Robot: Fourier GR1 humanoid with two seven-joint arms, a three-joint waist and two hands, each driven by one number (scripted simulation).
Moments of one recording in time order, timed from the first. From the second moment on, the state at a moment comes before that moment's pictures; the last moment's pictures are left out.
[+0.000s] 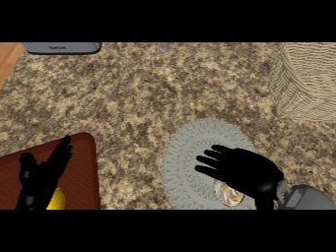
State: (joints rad) left arm 0.13 0.23 -0.02 -1.48 0.08 0.02 0.23; right arm -0.26 -0.50 0.62 -1.69 0.98 0.57 -0.23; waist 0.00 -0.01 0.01
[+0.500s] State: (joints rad) left arm 0.12 0.22 -0.01 -1.48 0.06 0.02 0.26; right arm -0.20 -0.45 0.62 -1.61 1.06 0.48 -0.29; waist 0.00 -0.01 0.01
